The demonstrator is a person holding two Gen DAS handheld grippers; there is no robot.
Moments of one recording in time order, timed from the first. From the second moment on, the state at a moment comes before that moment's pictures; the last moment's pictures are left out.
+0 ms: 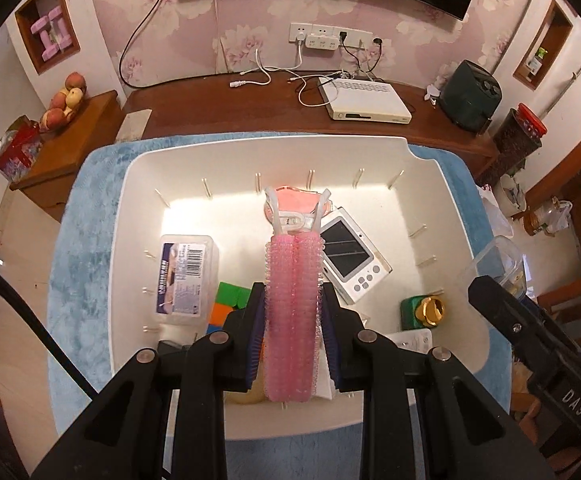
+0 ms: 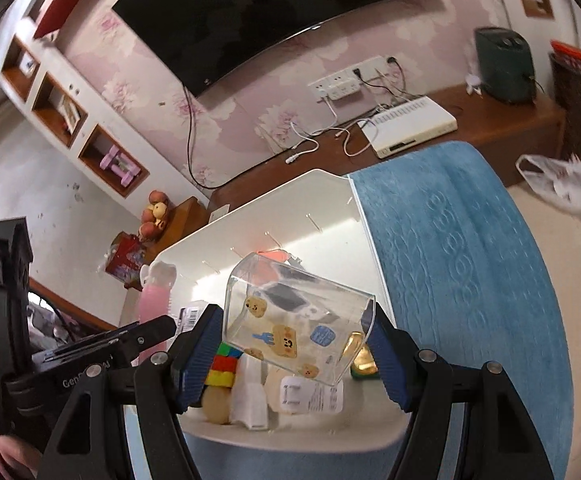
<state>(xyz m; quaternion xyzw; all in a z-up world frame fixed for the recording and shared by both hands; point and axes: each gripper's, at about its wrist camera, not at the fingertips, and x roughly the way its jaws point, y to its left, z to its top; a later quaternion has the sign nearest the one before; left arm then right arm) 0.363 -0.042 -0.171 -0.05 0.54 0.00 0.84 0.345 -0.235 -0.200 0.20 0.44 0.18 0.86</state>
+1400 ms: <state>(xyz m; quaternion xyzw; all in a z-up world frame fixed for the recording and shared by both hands) 0.341 -0.027 -0.143 -0.03 0.49 0.03 0.87 0.320 -0.207 -0.172 0.12 0.42 0.19 0.88</state>
